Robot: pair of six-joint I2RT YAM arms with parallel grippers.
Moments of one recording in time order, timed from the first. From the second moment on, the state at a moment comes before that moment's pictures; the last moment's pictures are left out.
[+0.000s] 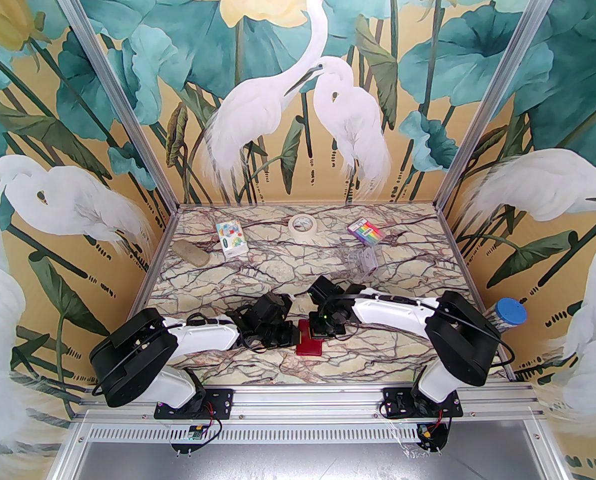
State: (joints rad) left arm -0.82 1.48 0.51 0.01 0.41 -0.92; right arm 0.87 1.64 0.92 -0.56 -0.32 0.75
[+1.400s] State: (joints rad) left arm -0.82 1.49 0.51 0.02 0.42 -0.93; right arm 0.88 1.72 1.00 -0.64 -0.33 0.74
